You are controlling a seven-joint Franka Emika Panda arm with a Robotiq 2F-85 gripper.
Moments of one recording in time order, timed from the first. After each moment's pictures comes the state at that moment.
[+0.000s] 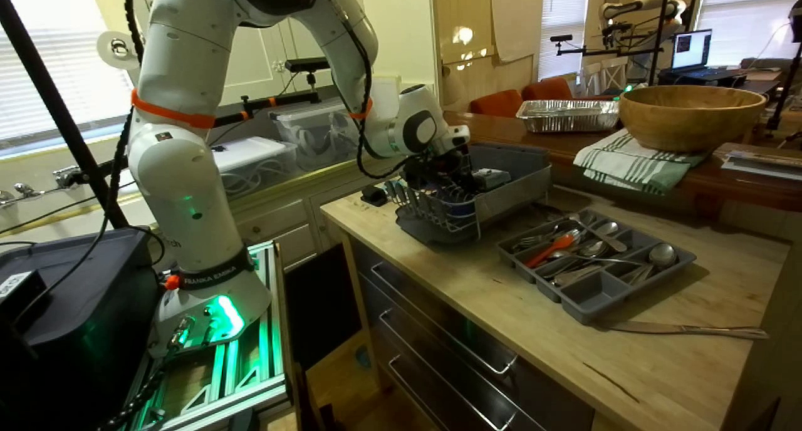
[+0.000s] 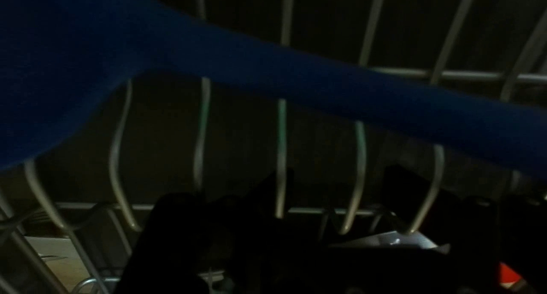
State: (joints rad) arm 0.30 0.48 -0.12 -2.20 -0.35 3.04 0.30
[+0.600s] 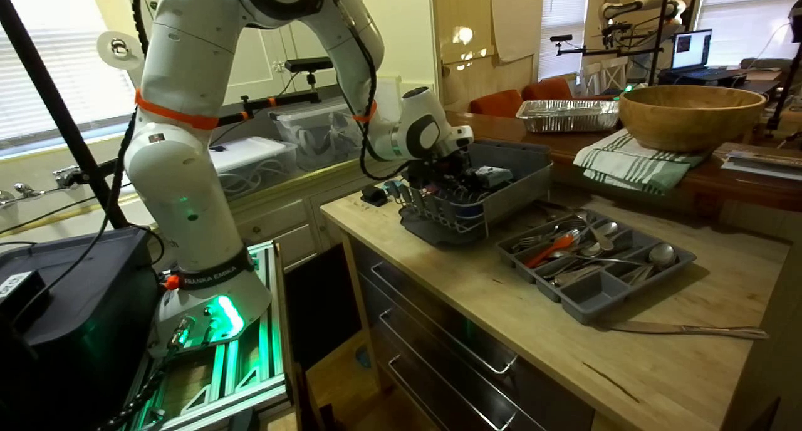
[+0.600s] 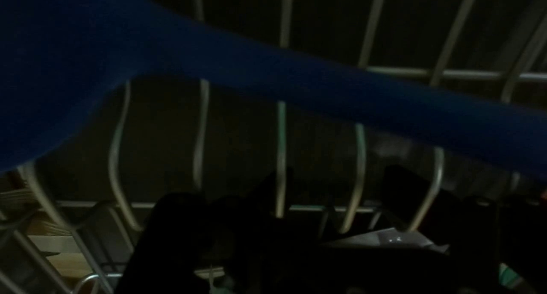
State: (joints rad) arm 0.20 0.50 -0.05 -2.19 -0.35 3.11 0.22
